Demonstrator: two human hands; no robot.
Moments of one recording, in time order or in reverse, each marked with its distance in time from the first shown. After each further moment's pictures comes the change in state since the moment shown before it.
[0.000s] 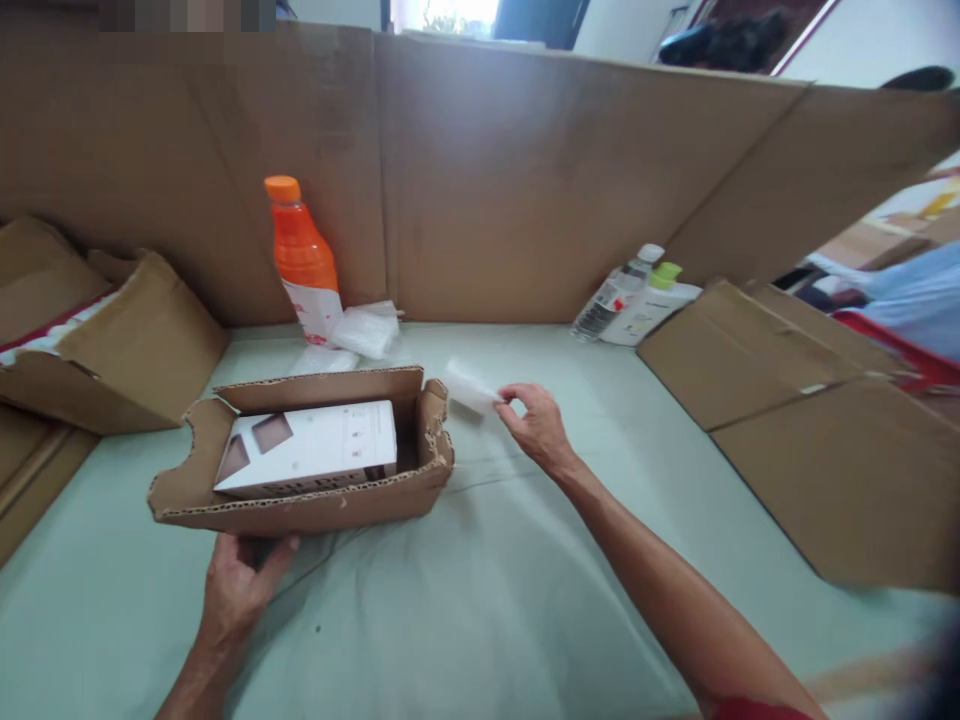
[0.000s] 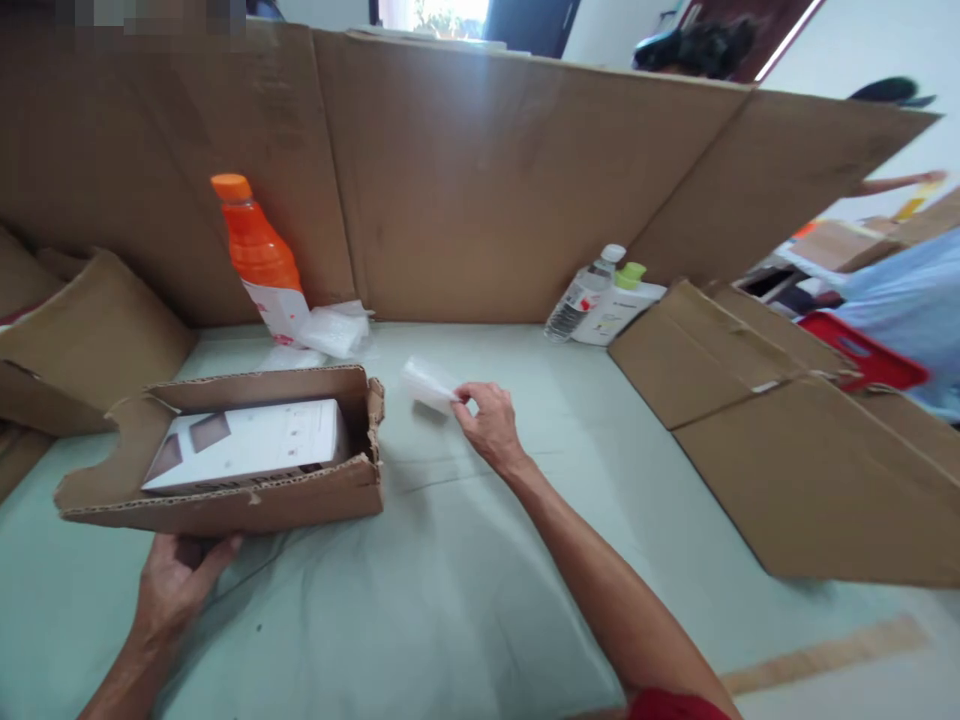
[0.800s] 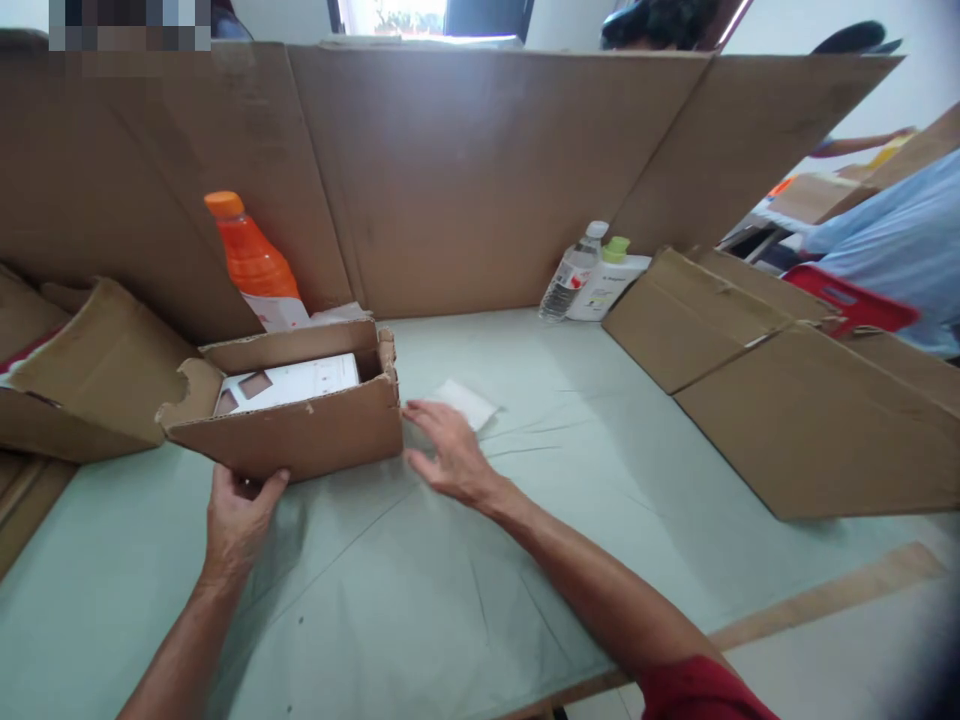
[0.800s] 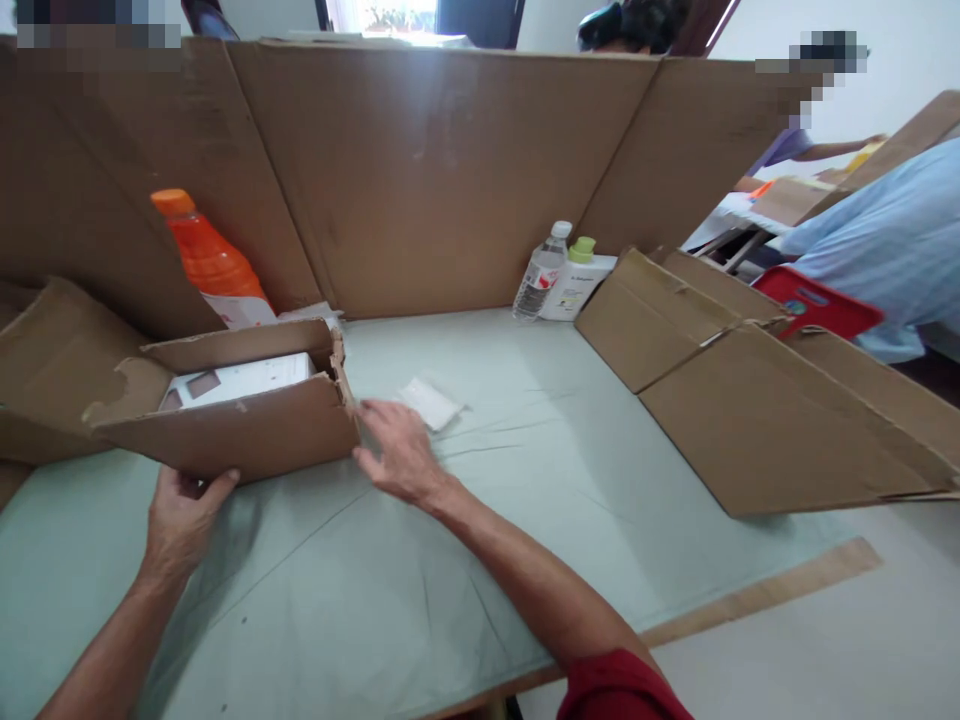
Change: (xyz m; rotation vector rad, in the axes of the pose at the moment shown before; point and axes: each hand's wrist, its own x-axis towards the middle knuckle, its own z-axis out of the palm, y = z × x) left_hand 0.045 0.071 0.041 -0.087 0.033 -0.007; right_hand -0.043 -0.072 0.017 0.252 -0.156 -0.155
